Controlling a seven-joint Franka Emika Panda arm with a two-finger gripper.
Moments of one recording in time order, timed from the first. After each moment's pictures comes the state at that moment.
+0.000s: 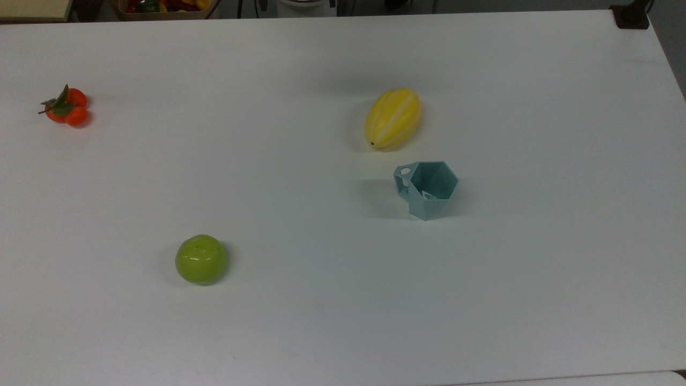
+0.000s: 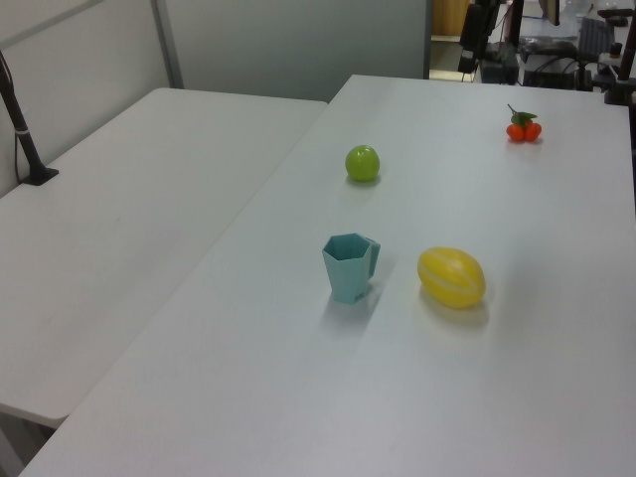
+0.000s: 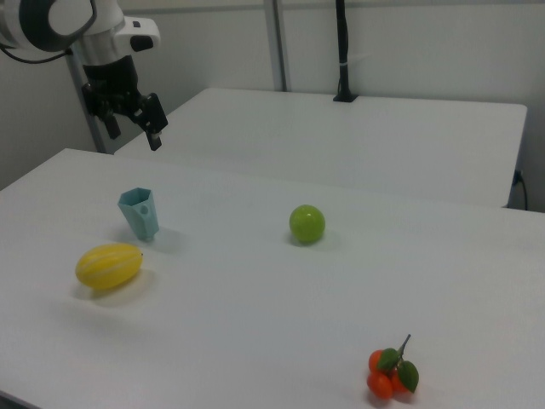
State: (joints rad) arm 0.03 -0.04 0.05 -1.61 0.09 1.72 0.03
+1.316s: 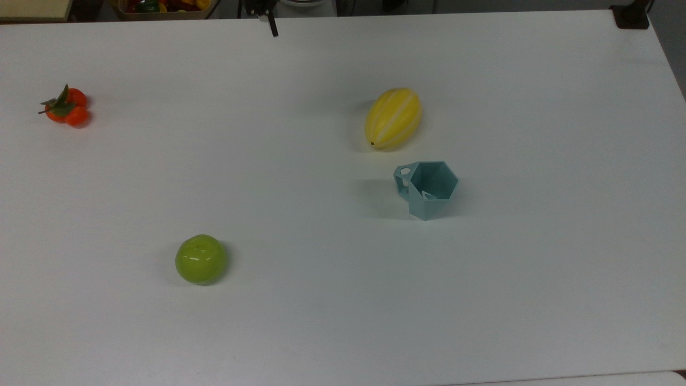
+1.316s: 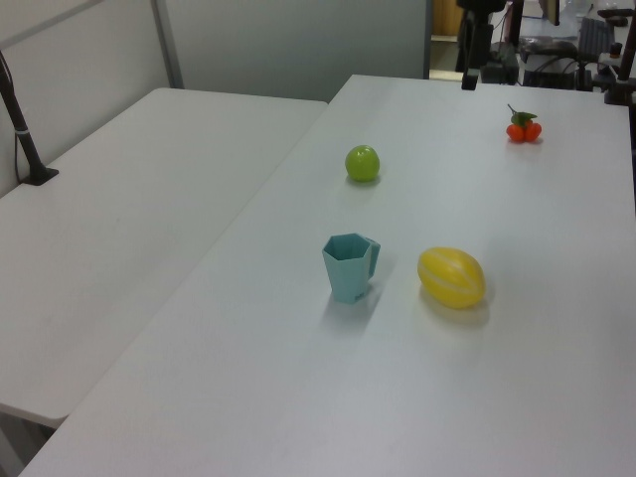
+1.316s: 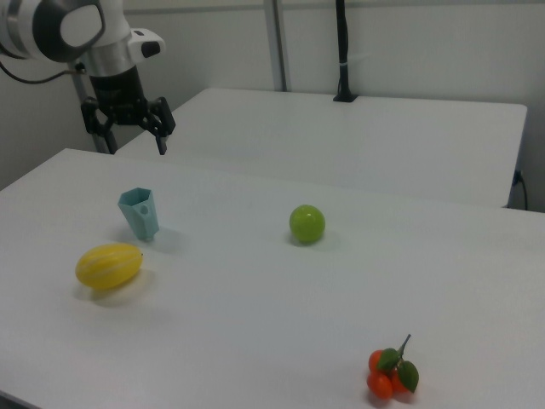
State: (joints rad) arm 0.05 0.01 0.05 -1.62 0.09 1.74 -0.35
